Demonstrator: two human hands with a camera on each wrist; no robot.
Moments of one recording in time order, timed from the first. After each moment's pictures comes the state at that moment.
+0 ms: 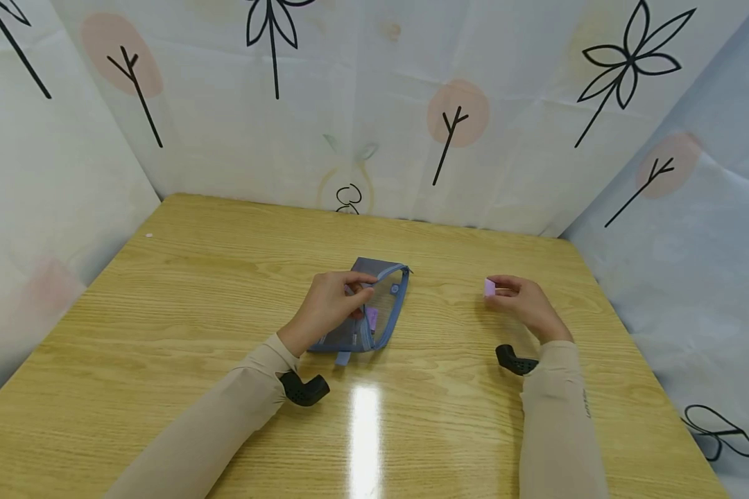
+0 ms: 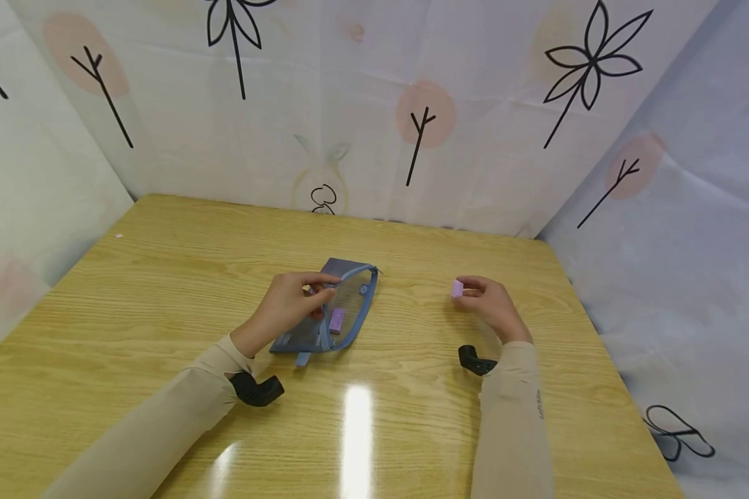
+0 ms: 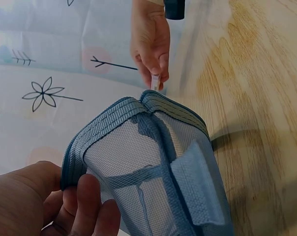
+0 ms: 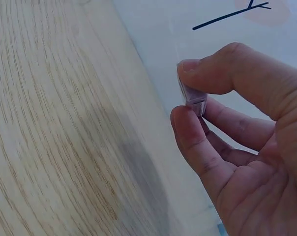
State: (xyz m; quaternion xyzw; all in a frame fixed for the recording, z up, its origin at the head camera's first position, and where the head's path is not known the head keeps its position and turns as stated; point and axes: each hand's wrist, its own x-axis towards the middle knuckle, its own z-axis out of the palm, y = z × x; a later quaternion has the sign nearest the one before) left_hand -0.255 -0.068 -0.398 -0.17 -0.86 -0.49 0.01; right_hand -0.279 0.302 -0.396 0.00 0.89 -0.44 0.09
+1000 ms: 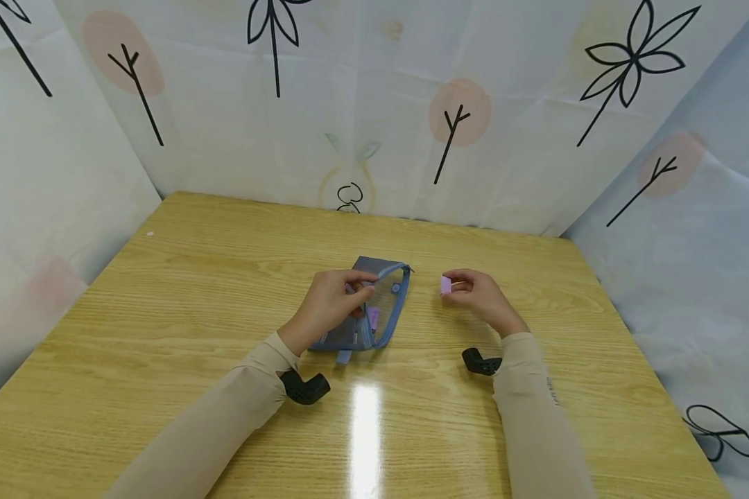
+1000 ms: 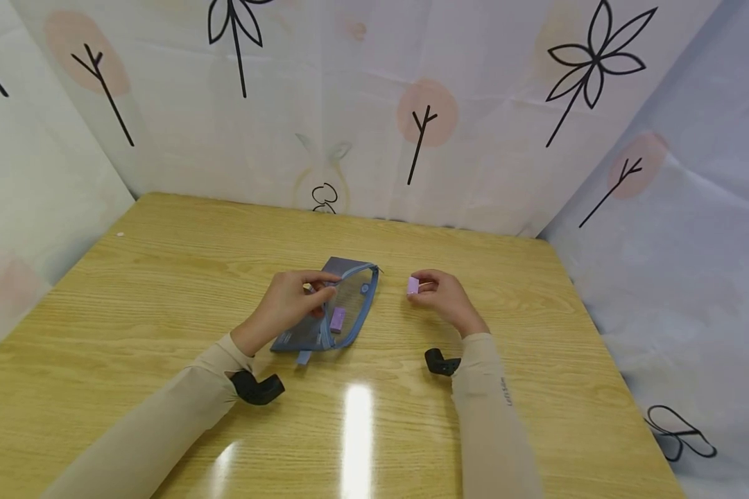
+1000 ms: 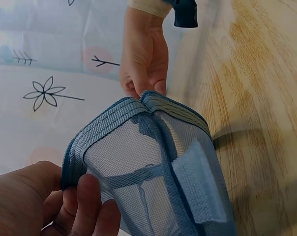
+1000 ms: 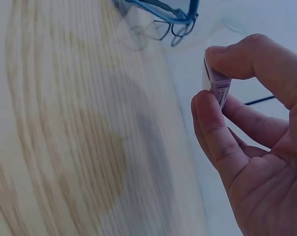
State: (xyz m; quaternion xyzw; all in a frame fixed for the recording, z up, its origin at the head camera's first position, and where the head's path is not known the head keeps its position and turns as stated) left_hand -0.257 -0.069 -0.399 -0.18 -0.86 -0.48 0.02; right_hand -0.295 0.236 -0.408 -0.08 0.88 -0.47 0.09
